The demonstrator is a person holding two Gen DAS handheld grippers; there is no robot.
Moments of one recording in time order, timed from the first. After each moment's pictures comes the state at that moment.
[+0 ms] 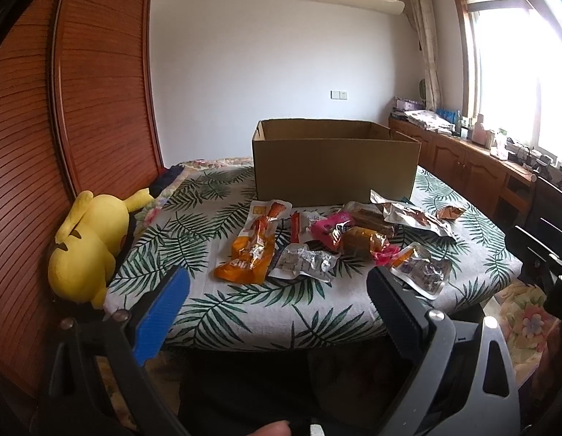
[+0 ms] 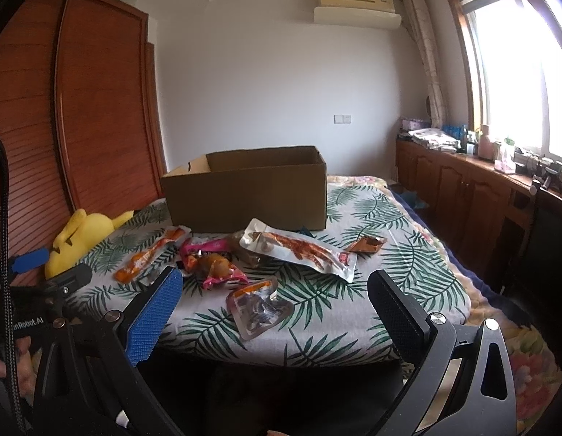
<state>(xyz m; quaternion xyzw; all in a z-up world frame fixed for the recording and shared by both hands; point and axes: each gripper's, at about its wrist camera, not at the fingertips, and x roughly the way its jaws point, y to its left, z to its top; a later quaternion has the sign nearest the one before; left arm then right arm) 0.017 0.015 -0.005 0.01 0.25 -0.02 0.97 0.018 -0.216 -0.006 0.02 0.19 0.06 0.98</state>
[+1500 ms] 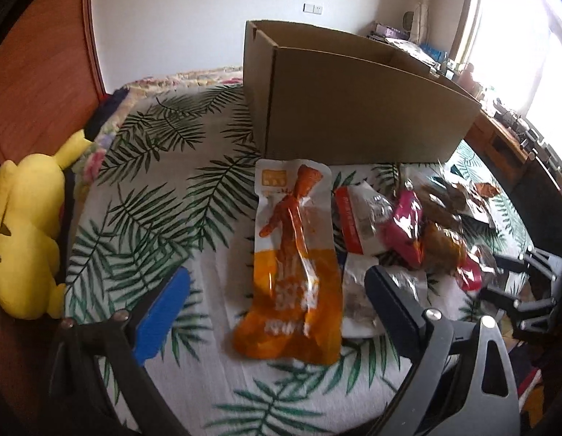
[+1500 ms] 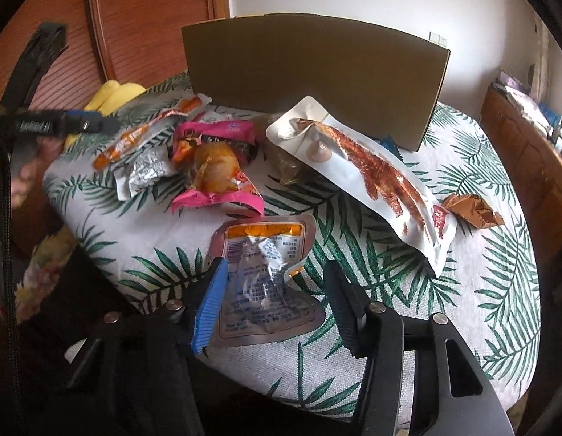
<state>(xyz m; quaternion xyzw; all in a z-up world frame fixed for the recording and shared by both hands) 0.206 0.080 -0.046 -0.02 0.44 -0.12 0.89 0.148 -0.193 -0.082 -0.11 0.41 0.21 0.88</state>
